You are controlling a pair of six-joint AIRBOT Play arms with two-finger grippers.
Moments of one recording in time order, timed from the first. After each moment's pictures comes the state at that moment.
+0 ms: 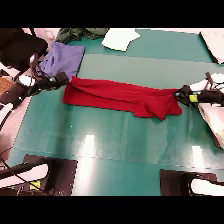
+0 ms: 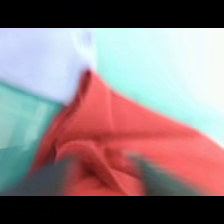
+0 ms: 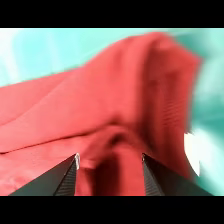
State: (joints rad) left arm 0.16 -1.26 0.91 0.80 -0.47 -1.36; right arm -0.24 -1.44 1.06 -0.83 0.94 1.42
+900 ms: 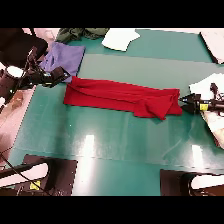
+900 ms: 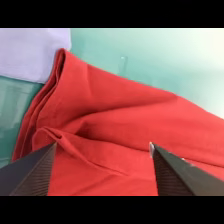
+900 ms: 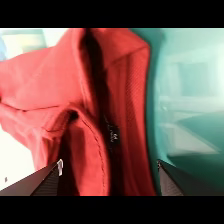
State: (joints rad) left arm 0.21 -1.26 1.02 0.81 -0.73 -1.32; right arm -0.48 -1.72 1.12 -0.55 1.34 0.98
